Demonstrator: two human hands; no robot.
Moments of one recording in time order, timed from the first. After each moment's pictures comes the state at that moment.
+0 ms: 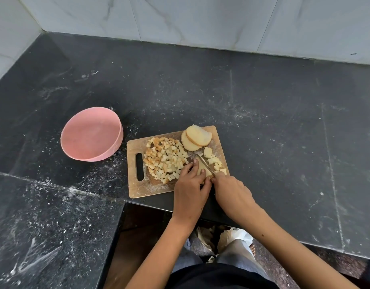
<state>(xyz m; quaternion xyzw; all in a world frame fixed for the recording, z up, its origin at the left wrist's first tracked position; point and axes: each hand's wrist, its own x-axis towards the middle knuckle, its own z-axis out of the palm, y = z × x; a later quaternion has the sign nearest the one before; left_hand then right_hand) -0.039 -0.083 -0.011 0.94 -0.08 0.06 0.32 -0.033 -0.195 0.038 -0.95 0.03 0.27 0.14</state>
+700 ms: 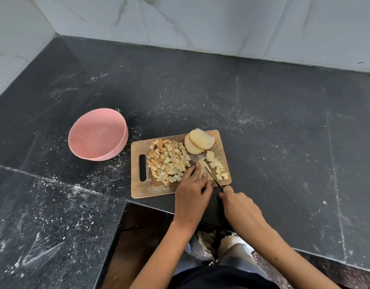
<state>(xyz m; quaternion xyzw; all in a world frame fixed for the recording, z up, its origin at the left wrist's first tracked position) -0.042 -0.087 -0.014 0.94 -0.06 0.06 0.32 -0.055 -0.212 0.037 -0.94 0.03 0.29 0.16</state>
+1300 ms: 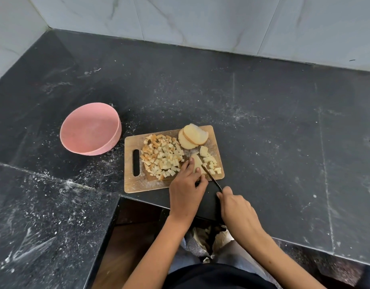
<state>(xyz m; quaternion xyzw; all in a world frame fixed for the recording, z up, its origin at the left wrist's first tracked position) -0.044 -0.093 -0.016 0.94 -0.03 0.08 0.34 -0.076 -0.219 0.028 -0.95 0.06 0.25 0.19</state>
